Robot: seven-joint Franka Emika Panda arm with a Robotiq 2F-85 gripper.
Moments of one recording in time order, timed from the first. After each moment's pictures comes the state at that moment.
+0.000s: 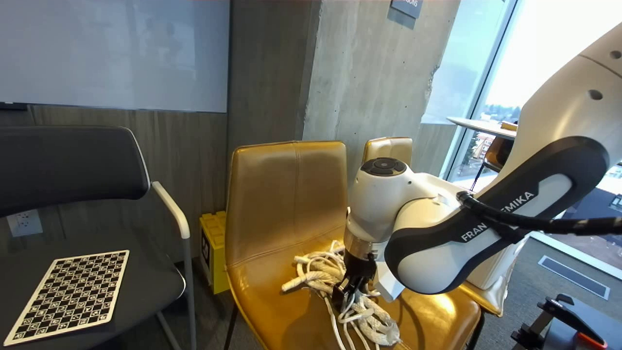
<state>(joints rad) 0.36 0.96 -0.09 -1.66 -0.26 2.63 0.38</state>
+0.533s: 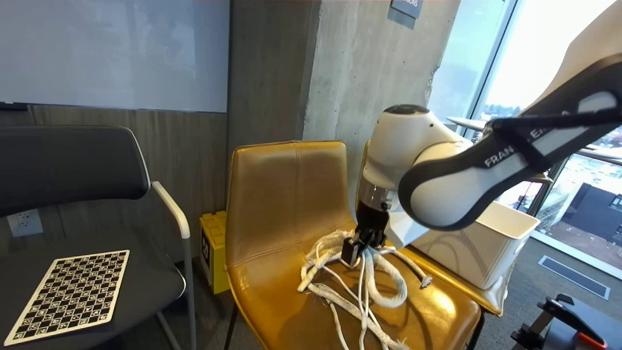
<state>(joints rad) 0.32 0.77 -0.10 -1.74 -0.19 2.58 0.38</state>
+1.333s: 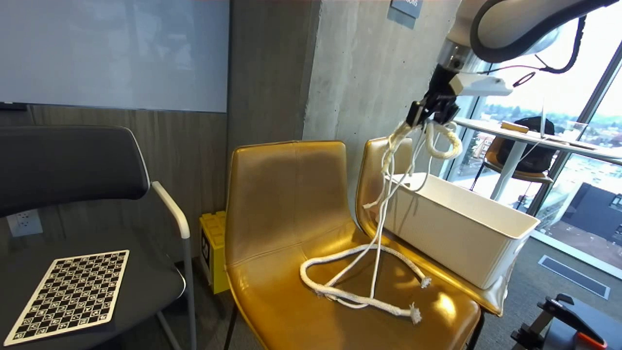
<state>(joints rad) 0.08 0.41 -0.19 -1.65 -0.19 2.34 0.37</state>
